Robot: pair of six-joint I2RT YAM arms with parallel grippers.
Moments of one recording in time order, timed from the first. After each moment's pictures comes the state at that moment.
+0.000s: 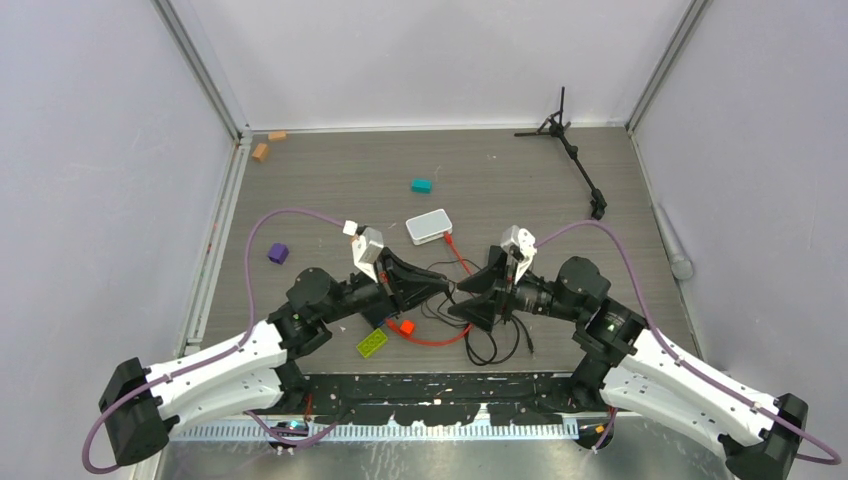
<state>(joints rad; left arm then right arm) -0.96 0.83 0.48 0.57 0.30 -0.47 0.86 0.64 0.57 0.04 -0.40 0.33</state>
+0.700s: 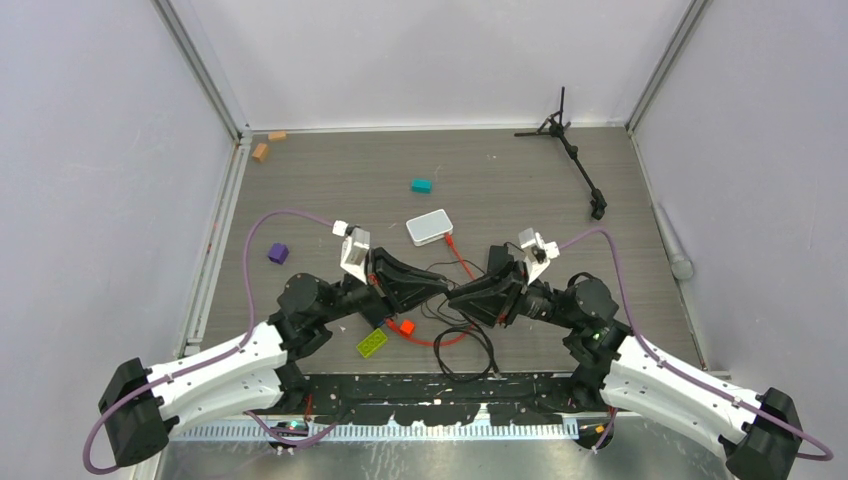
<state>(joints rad) -0.96 0.83 0.47 0.74 0.37 -0.55 0.85 0.64 0.35 0.56 -0.47 0.63</state>
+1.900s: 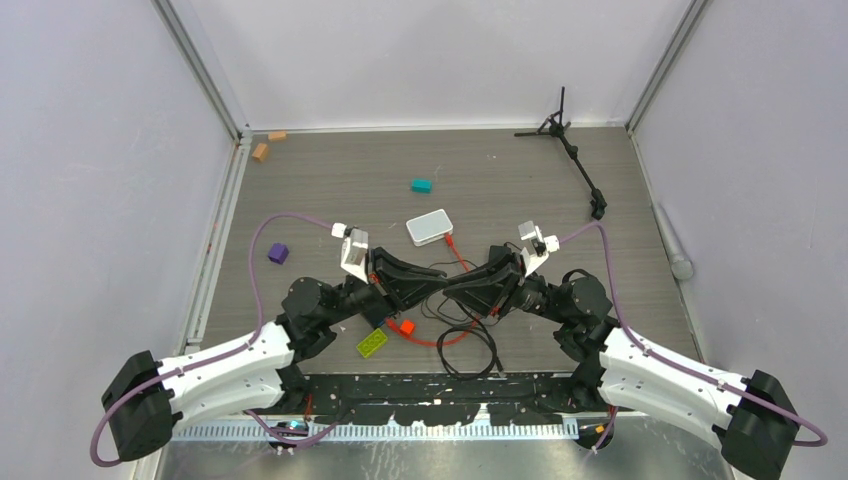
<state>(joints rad) -0.96 0.88 0.41 0.89 0.31 -0.58 0.85 0.75 0.34 0.81 -0.43 0.68</state>
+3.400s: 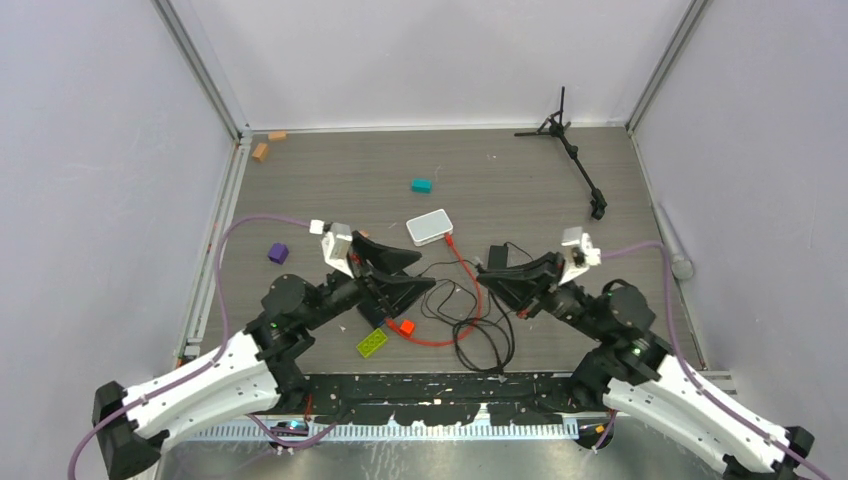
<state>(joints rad) -0.95 0.71 0.48 0.53 0.18 -0.52 0.85 0.46 0.43 0.30 -0.24 0.49</state>
